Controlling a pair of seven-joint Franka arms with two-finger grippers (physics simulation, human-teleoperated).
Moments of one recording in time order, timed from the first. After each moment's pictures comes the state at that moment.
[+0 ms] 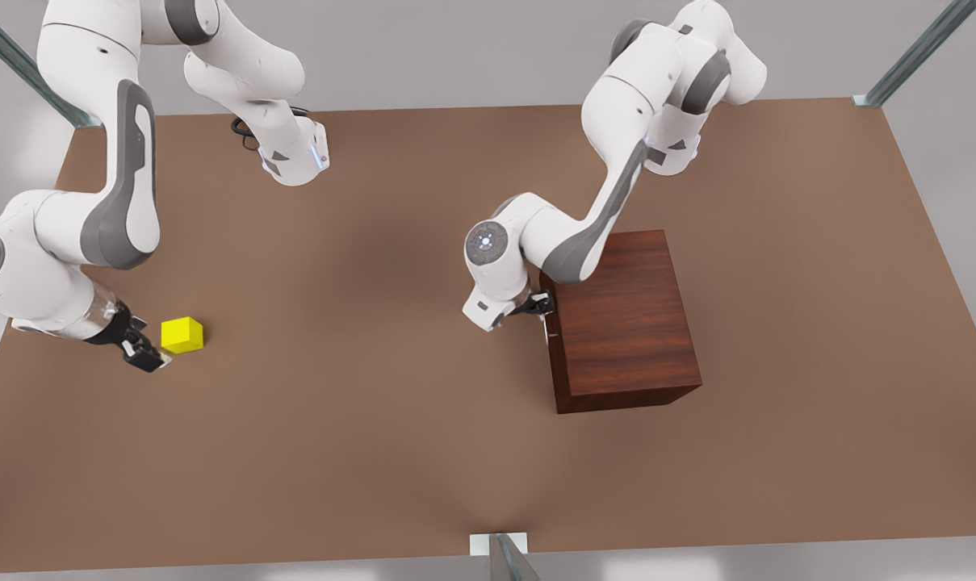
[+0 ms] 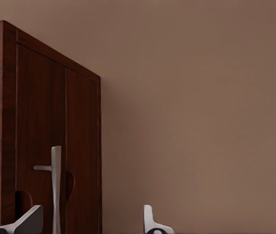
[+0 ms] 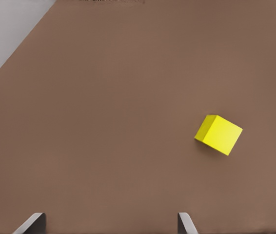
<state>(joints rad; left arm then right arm) -0.79 0.74 0.06 -1.20 0.16 1.80 -0.82 -0.05 0.24 -0.06 -1.60 0.04 1.85 0.76</state>
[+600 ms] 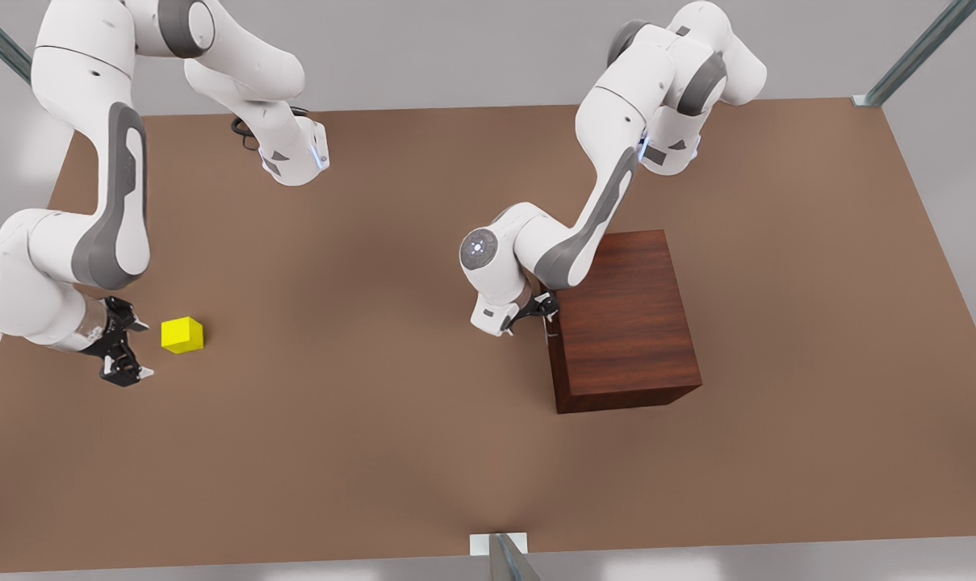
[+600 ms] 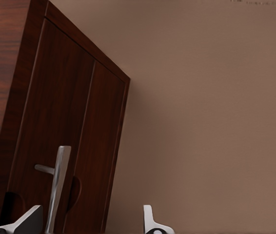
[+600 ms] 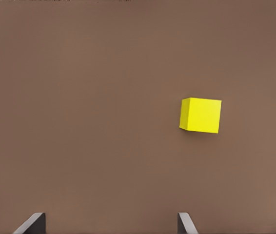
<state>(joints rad) -0.80 0.75 0.06 -1.27 0.27 1.84 -1.05 -0.11 0.29 -0.07 -1.62 0.04 1.87 1.10</state>
